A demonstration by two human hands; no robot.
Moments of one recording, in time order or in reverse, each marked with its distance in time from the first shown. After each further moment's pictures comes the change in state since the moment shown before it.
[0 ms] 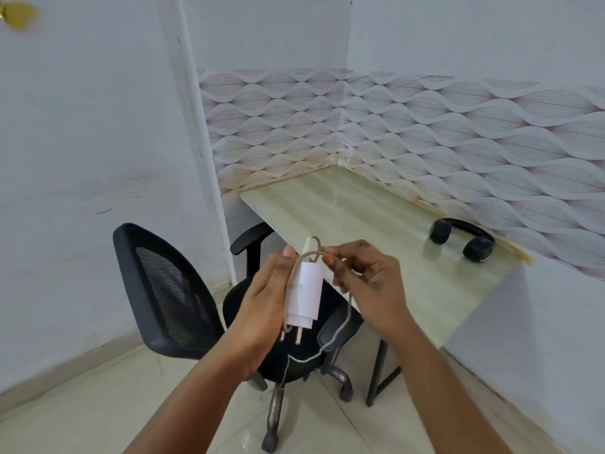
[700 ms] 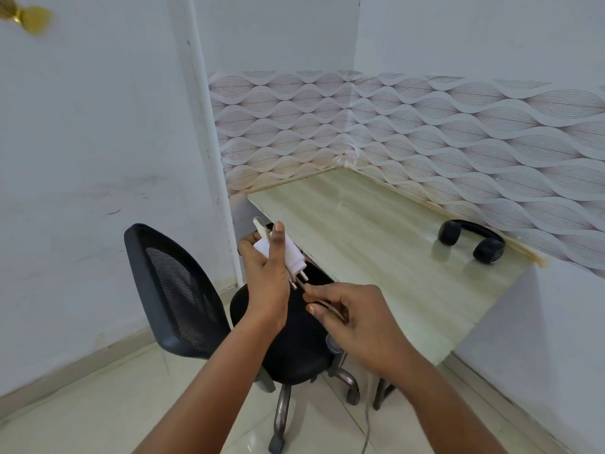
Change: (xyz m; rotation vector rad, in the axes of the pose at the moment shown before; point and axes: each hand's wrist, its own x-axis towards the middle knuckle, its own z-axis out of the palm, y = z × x) left_hand 0.057 -0.013 -0.001 -0.312 0.390 0.124; right_hand -0.032 -0.014 0.028 -0.500 -0.296 -0.003
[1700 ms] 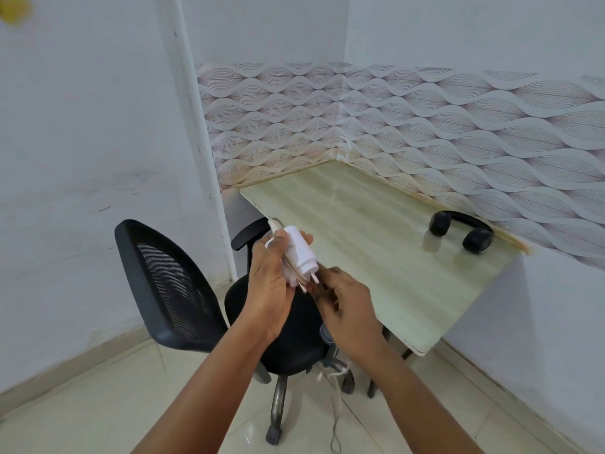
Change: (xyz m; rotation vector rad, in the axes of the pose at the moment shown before) left_hand -0.021 0.000 -0.001 -0.265 -0.254 -0.176; right_hand 0.000 0.032 0.024 -0.008 0.181 -0.043
